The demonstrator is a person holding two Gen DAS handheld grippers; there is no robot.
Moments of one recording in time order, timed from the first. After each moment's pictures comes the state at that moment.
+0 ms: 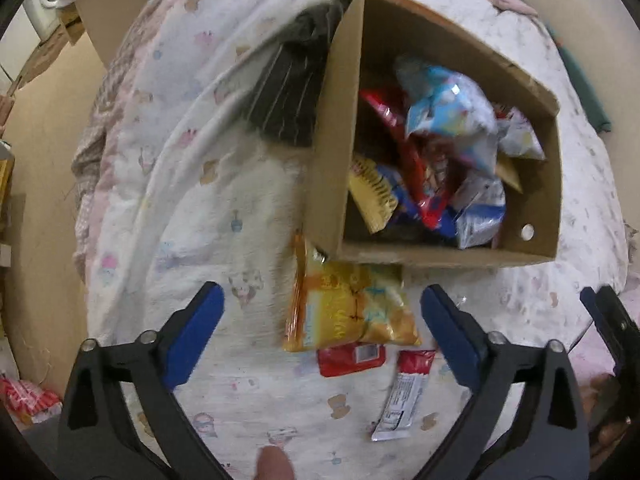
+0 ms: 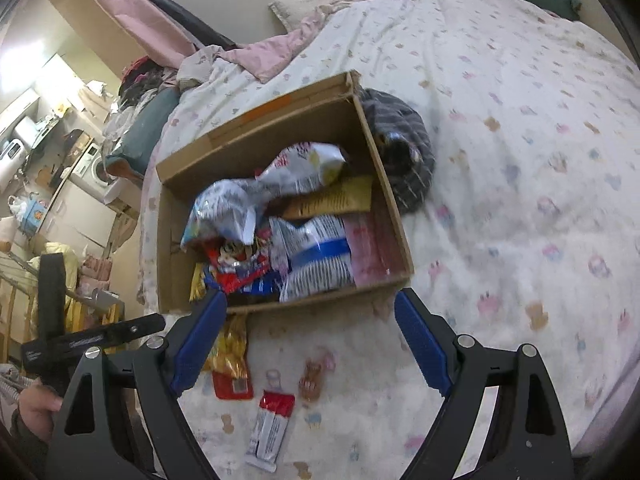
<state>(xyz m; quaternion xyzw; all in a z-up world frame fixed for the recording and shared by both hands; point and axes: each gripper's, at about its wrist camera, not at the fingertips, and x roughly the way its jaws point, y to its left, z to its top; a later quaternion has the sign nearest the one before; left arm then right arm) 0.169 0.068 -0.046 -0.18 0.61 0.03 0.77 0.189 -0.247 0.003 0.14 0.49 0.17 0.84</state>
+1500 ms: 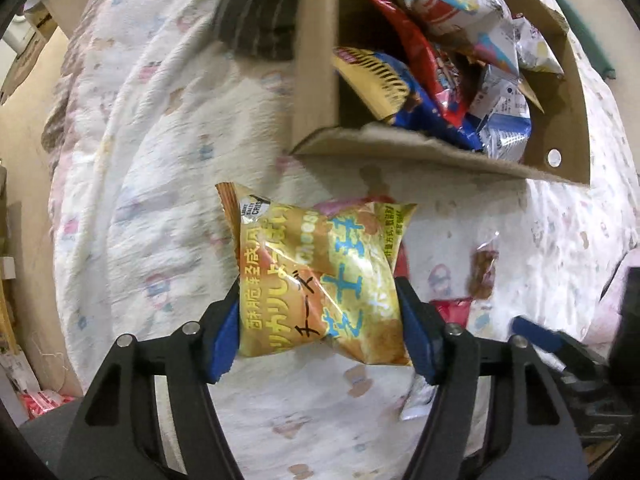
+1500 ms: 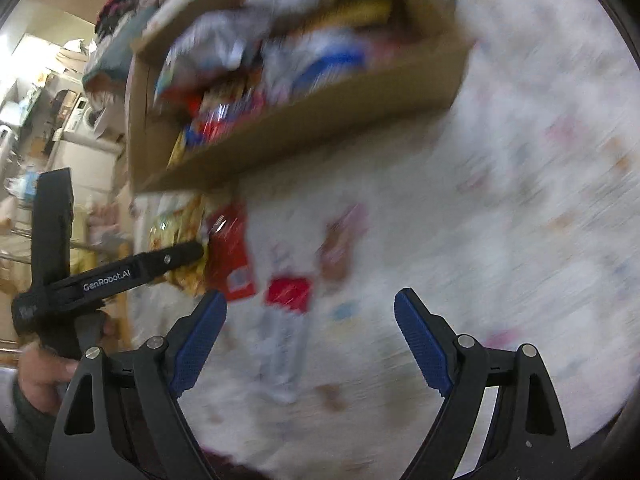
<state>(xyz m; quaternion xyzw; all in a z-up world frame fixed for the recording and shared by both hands) 0.136 0.044 -0.093 -0.13 0.66 0.01 0.74 0.152 -0.202 -0.094 0.16 0.64 0.20 0.72</state>
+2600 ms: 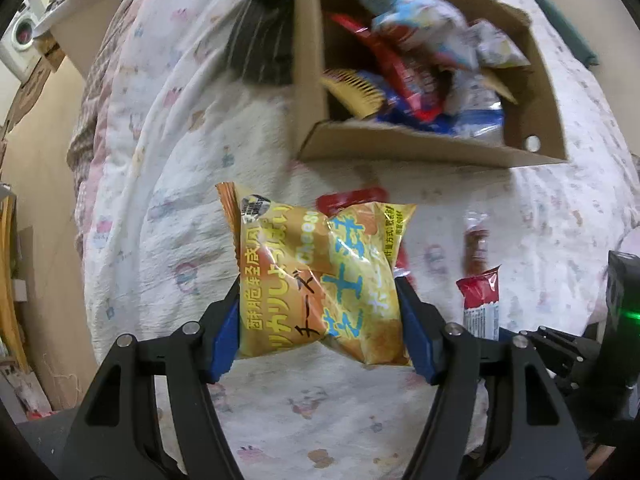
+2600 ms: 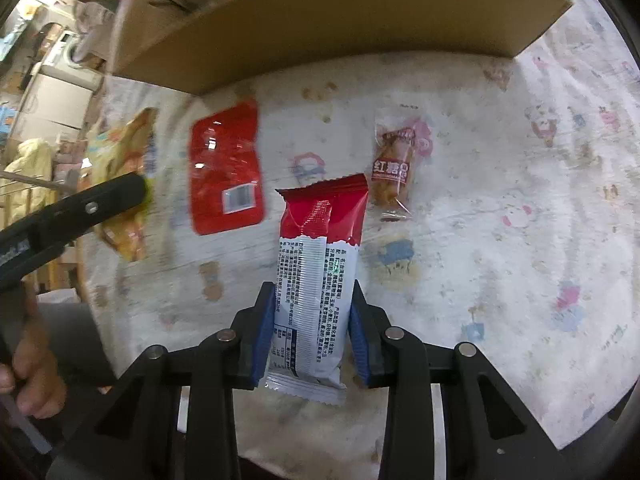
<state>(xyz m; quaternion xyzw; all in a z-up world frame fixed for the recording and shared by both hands) 0.122 0.036 -0.065 -0.10 0.62 -0.01 0.78 0.119 -0.158 -0.113 0.04 0.68 0.20 0.70</state>
